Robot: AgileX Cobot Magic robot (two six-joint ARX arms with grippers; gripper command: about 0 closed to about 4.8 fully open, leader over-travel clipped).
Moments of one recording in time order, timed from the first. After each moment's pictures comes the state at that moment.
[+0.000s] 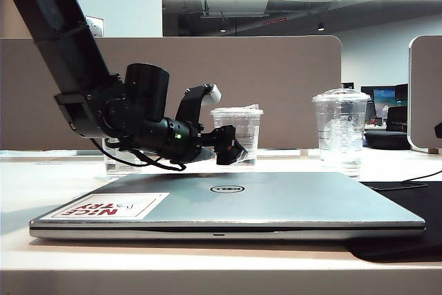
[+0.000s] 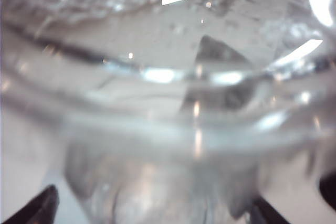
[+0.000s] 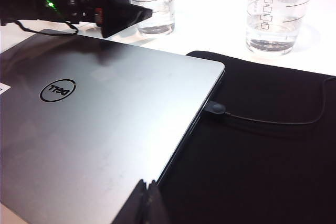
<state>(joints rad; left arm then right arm) -0.44 2.27 1.30 0.76 0.36 0.05 0.34 0.24 0.01 -0.02 -0.06 0.05</state>
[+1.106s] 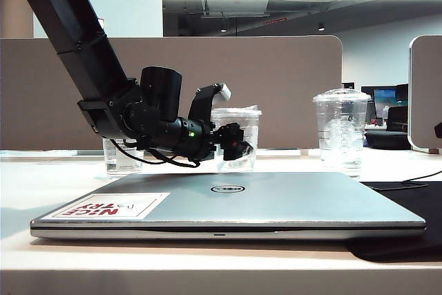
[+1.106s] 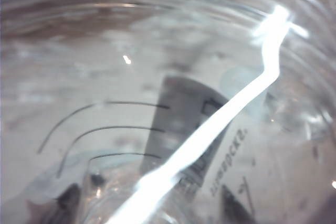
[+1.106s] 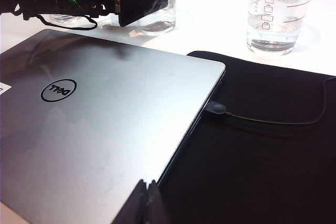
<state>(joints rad) -0.45 2.35 1.45 0.72 0.38 0.02 0.34 0.24 0.01 -0.02 -0.06 0.05</state>
